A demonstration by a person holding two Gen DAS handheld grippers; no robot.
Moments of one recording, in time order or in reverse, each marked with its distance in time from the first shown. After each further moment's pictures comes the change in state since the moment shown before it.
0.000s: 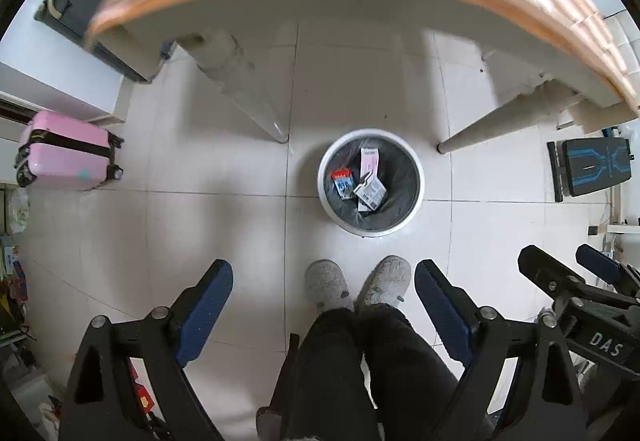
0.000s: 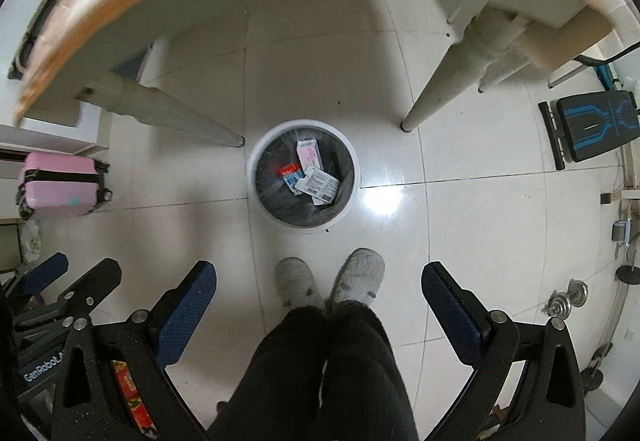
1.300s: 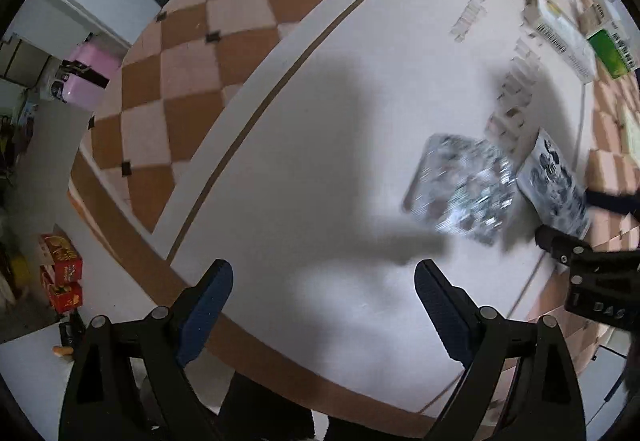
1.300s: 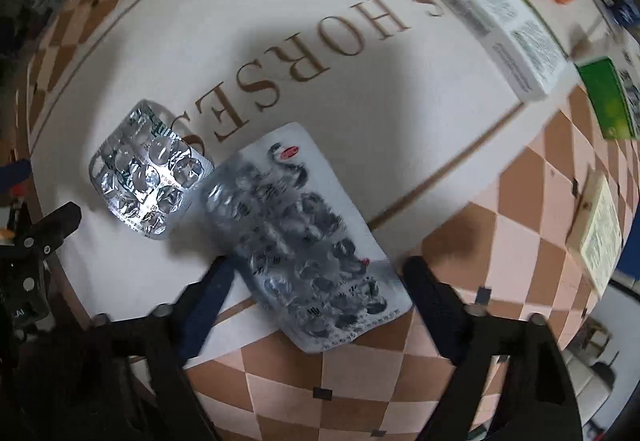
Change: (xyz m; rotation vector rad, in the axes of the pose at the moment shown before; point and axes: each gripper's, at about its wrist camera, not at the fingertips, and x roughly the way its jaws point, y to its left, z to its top) left arm -0.023 -0.017 0.263 -0.548 0.011 0.052; right arm -0.036 0.075 0.408 -0.990 0.125 -0.114
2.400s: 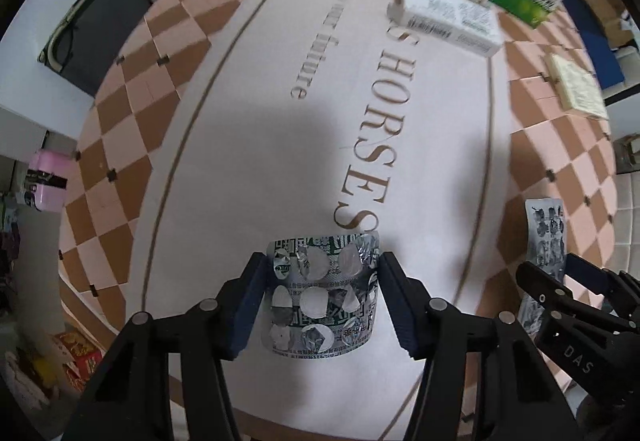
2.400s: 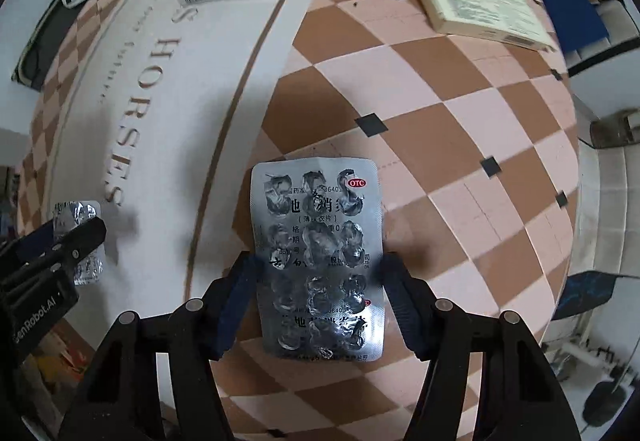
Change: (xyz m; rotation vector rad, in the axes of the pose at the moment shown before) left arm -0.028 -0.095 0.033 0.309 -0.096 -0.035; right arm -0.027 -0.123 -0.104 0.684 -0.143 0.038
